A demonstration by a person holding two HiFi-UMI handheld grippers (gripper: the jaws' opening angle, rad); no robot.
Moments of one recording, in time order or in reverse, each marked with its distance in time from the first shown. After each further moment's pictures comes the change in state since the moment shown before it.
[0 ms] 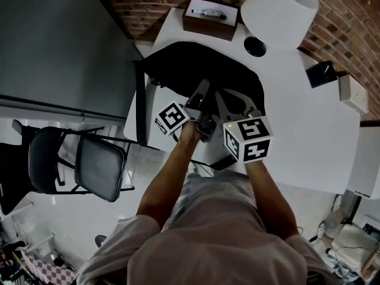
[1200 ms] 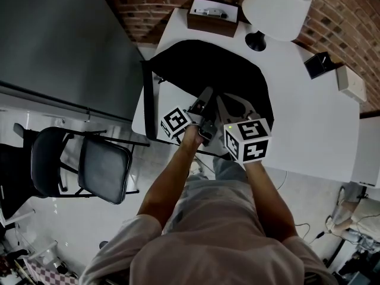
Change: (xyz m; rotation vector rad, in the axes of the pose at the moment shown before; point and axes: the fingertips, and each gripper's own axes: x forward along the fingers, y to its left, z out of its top) left arm -0.050 0.025 -0.022 -0.116 0.072 -0.025; right arm -0.016 0.042 -0.025 0.035 0.002 -0.049
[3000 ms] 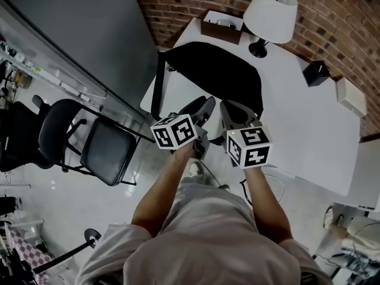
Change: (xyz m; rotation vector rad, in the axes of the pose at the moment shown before) left arm -0.086 -0.119 -0.079 0.728 0.061 0.256; right arm -0.118 0.029 -0.007 -0.042 -0.106 0.129
